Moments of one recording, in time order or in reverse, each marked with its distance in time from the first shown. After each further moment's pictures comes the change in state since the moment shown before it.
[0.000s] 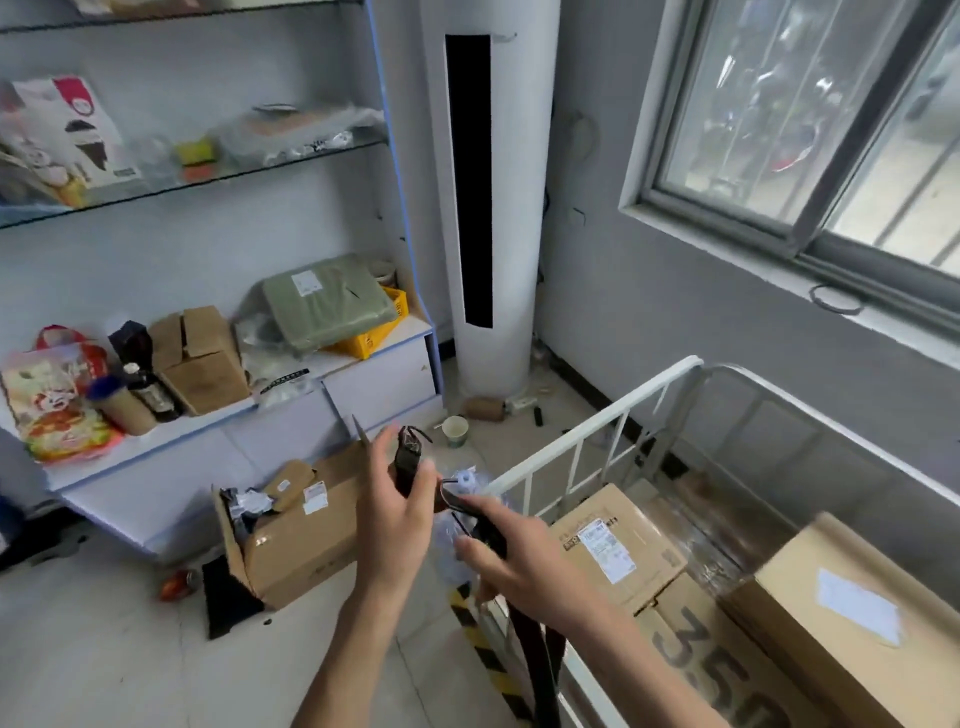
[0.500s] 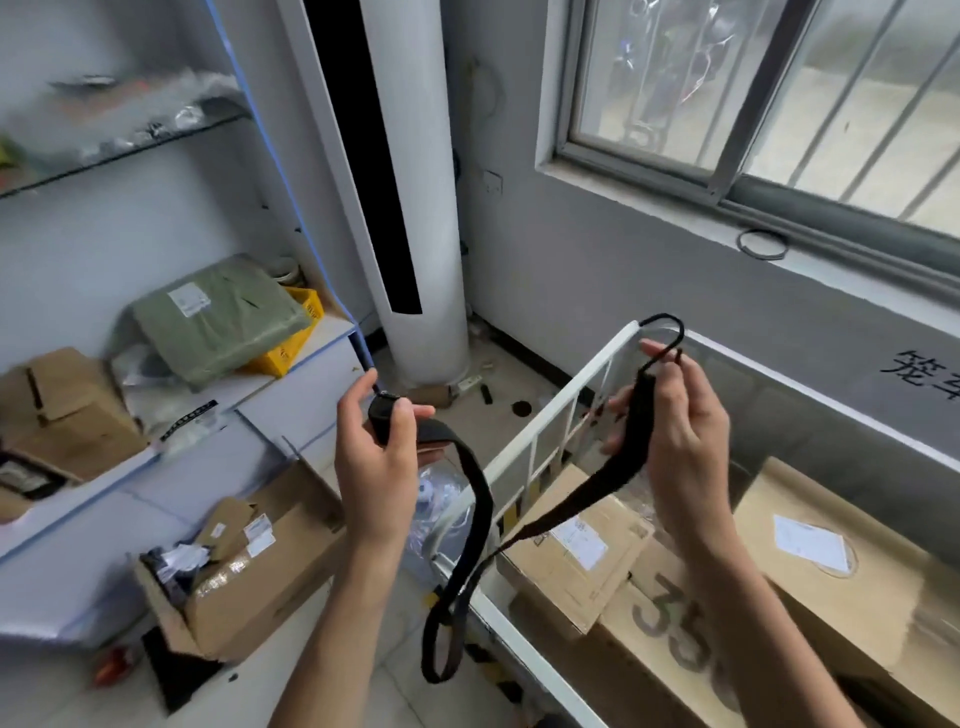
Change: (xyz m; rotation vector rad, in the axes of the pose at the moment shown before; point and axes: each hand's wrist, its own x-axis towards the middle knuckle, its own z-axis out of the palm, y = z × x) left_hand 0.111 0.030 0.093 -0.204 -0.132 0.035; right_hand 0.048 0.009 -0.164 0.407 0.982 -0.119
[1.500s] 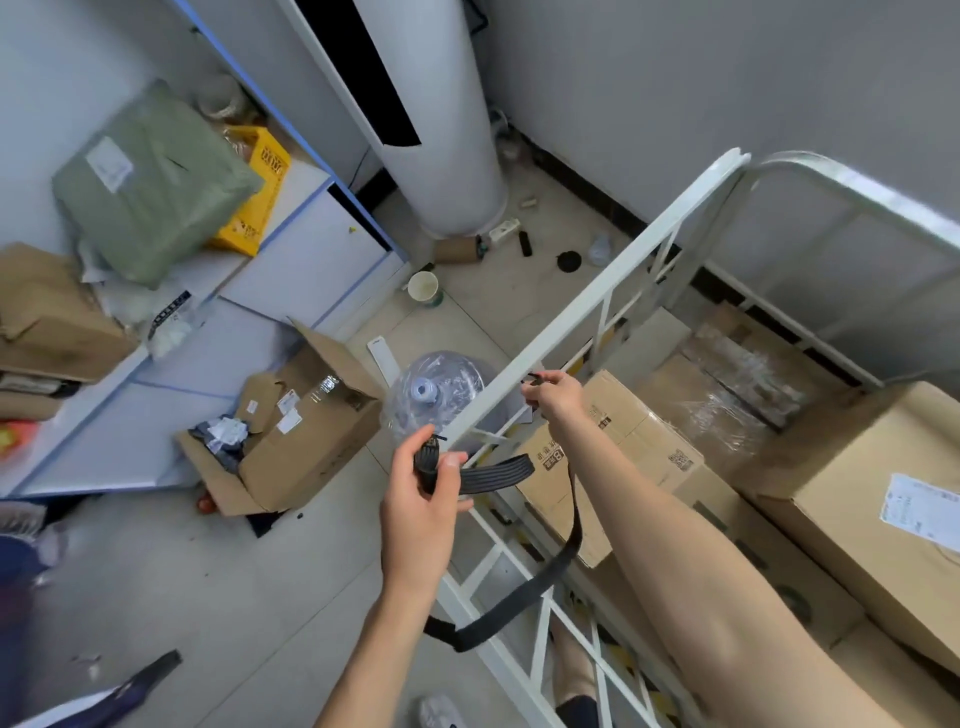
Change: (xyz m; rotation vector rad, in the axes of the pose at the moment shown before) left_hand -0.013 -0.178 0.135 0.352 -0.096 -0.514; right_hand 0.111 0.436 0.001 -0.177 -0.110 1.234
